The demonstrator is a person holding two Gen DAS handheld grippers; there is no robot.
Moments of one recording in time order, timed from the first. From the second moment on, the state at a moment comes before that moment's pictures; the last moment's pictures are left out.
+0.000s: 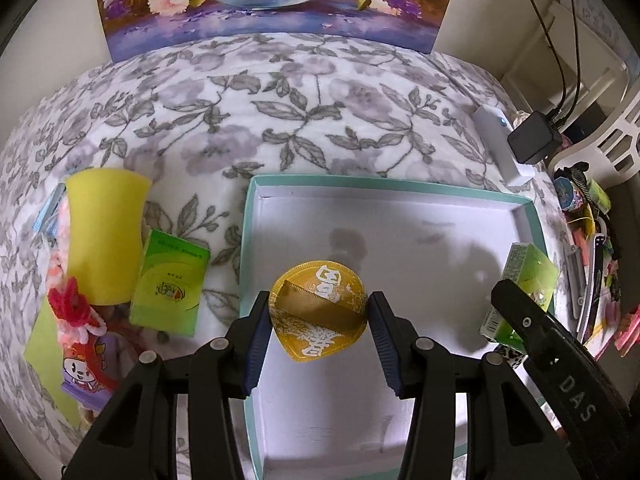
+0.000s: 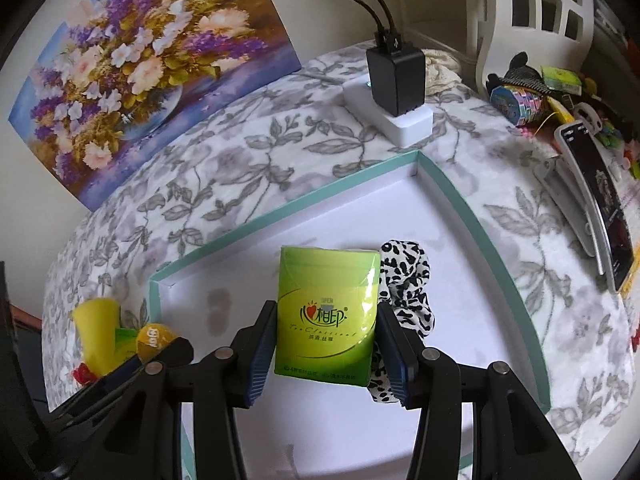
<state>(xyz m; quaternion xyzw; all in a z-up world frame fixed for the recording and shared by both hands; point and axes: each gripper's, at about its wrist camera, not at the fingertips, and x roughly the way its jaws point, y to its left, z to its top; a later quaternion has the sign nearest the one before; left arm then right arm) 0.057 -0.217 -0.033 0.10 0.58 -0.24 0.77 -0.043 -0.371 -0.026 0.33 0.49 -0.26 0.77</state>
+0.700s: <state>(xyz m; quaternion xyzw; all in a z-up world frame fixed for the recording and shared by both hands) 0.065 -0.210 -0.029 0.07 0.58 -0.25 0.77 -0.043 -0.369 -0.029 0.32 0.50 -0.26 0.76</state>
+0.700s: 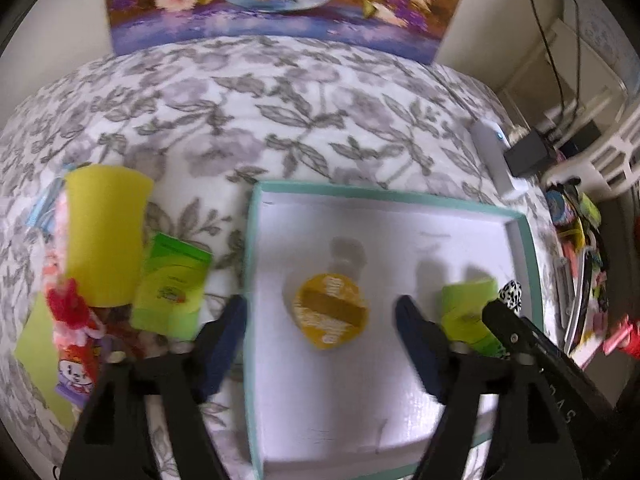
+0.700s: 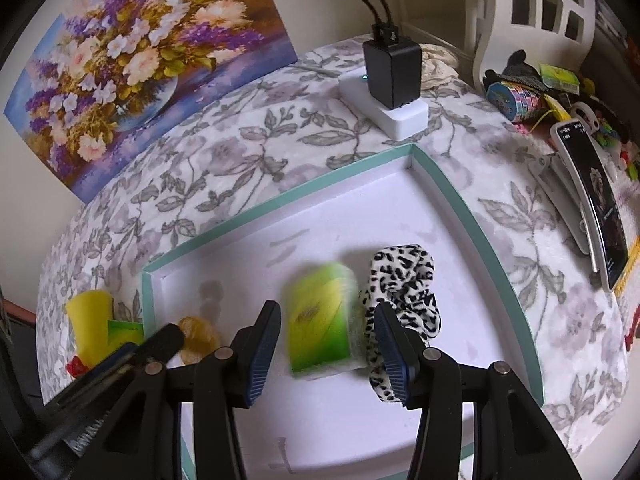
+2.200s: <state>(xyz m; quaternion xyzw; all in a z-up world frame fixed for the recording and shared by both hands) 0.103 0.009 0.019 -0.04 0.53 -0.01 0.85 0.021 -0.220 0.005 0.23 0.53 -0.13 0.80</state>
